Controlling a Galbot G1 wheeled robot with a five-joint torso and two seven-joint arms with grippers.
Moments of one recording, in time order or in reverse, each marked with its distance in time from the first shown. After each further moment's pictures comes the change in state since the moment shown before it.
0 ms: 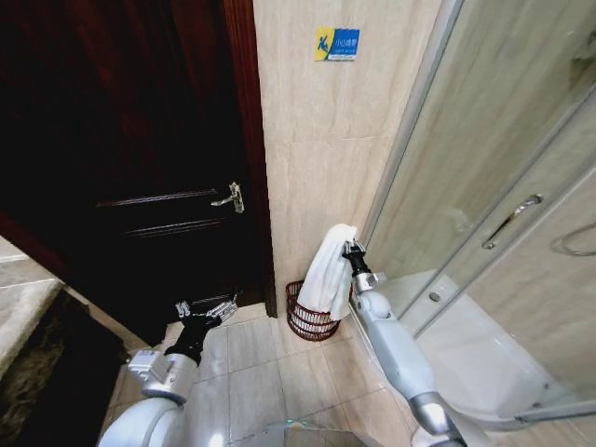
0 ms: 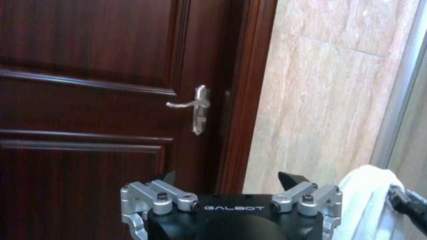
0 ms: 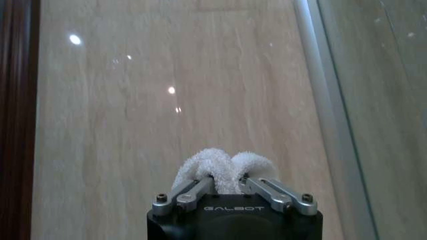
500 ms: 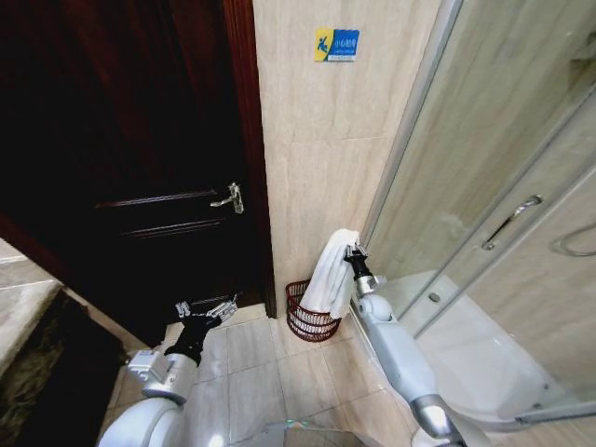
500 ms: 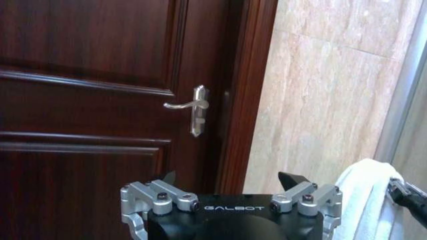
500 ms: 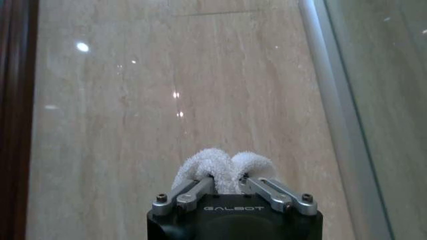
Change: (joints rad) left arm 0.000 0.000 0.000 0.000 0.000 0.000 0.000; right arm 0.023 -0.011 -0.002 0.011 0.039 -0.010 -0.045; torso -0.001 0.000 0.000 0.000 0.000
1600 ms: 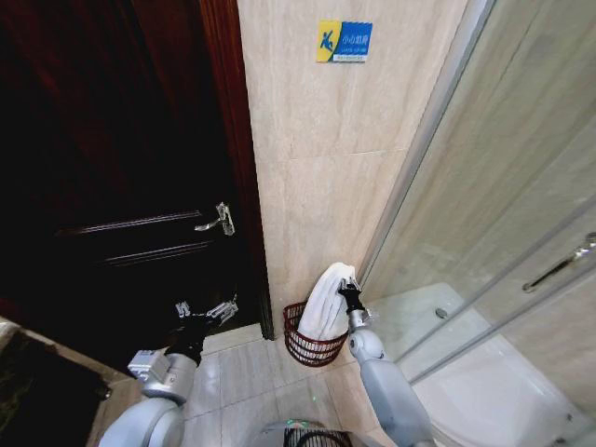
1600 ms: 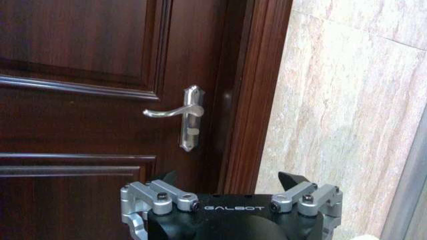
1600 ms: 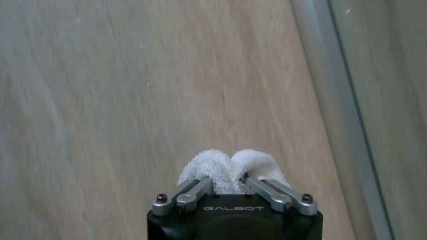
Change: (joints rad) left arm 0.000 0.000 0.000 0.000 0.000 0.000 0.000; right arm -0.213 0.089 0.035 -0.083 0.028 -0.010 0.004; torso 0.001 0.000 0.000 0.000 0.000
